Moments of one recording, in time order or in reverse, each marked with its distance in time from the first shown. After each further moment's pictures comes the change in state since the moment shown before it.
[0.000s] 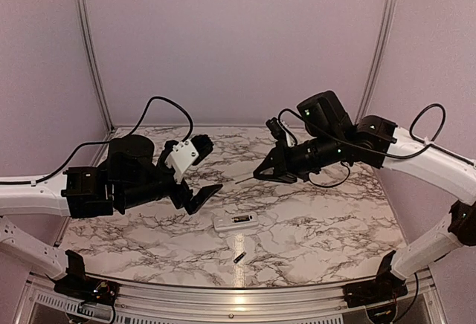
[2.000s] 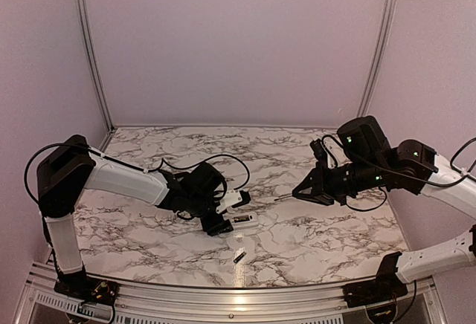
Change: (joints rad) left arm 0.202 0.709 0.188 -0.102 0.399 0.041; right arm -0.008 -0.334 -0.263 -0.121 0.182 0.198
